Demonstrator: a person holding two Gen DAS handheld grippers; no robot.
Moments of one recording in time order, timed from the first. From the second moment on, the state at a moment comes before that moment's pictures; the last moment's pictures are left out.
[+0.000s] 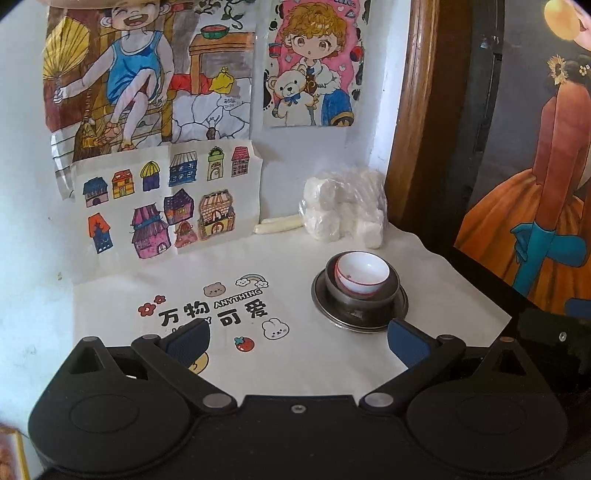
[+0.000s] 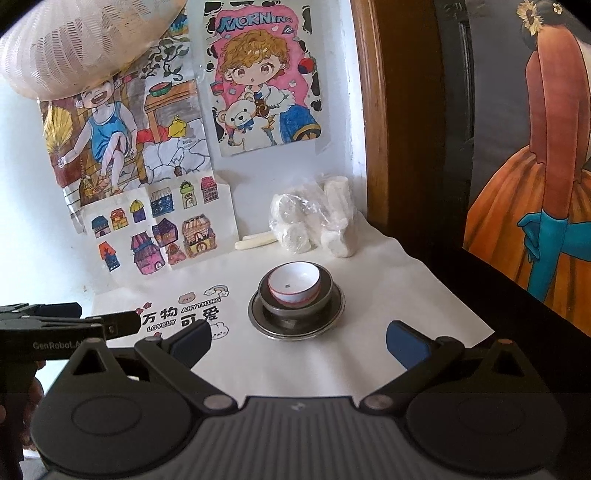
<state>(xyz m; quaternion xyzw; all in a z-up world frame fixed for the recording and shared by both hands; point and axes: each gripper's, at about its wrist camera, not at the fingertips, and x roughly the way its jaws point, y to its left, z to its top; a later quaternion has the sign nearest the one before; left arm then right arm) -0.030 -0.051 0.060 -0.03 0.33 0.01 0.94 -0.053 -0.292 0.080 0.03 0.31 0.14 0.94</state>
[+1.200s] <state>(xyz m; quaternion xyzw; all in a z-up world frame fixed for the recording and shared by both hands) -0.050 -0.057 0.062 -0.03 0.34 0.02 0.94 -0.063 -0.295 0.078 0.02 0.32 0.15 0.93</state>
